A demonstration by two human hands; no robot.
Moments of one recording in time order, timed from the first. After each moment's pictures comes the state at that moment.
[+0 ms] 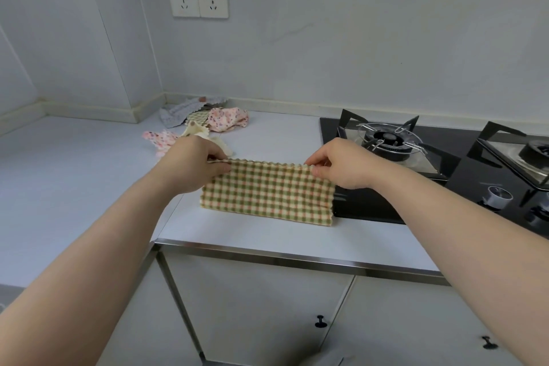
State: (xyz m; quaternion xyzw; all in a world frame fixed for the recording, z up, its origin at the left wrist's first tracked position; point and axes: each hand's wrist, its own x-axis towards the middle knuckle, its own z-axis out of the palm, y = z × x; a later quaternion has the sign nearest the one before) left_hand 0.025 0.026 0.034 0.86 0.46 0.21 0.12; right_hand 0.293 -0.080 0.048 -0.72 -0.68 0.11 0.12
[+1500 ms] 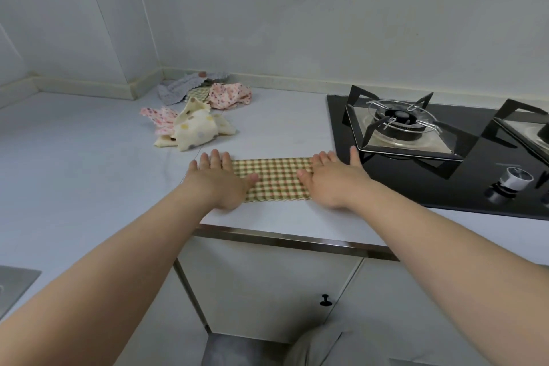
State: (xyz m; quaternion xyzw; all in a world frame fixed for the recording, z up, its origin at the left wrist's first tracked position) left_hand 0.058 0.020 -0.038 0.81 0.56 -0.13 0.08; right_hand 0.264 -0.068 -0.027 -0.79 -0.60 0.06 -0.12
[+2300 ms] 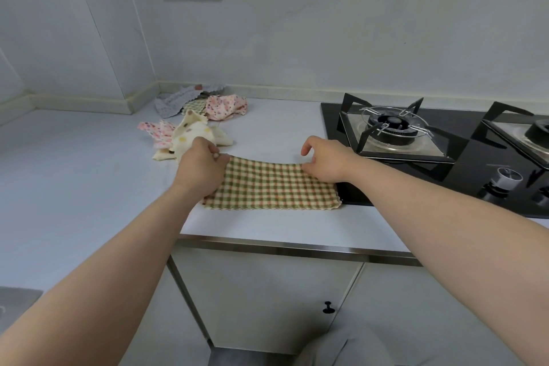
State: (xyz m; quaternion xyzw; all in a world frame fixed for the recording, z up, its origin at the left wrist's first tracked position) left_hand 0.045 0.043 -0.021 0.71 0.57 0.30 0.27; right_hand 0.286 -0.040 -0.001 -0.78 -0.60 0.14 0.11
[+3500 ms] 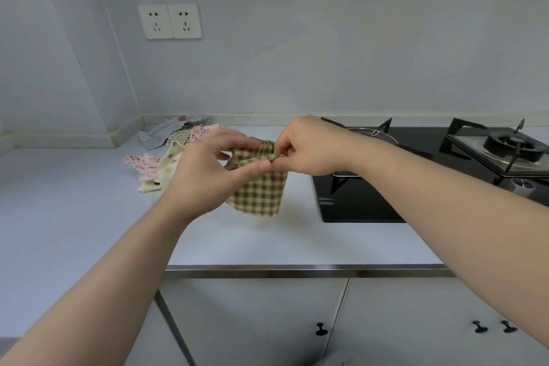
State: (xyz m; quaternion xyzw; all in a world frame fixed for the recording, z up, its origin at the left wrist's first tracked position) left_hand 0.054 -0.022 0.056 0.82 0.24 0.43 0.29; right_hand 0.247 -0.090 0.113 -0.69 -0.72 0.03 0.11
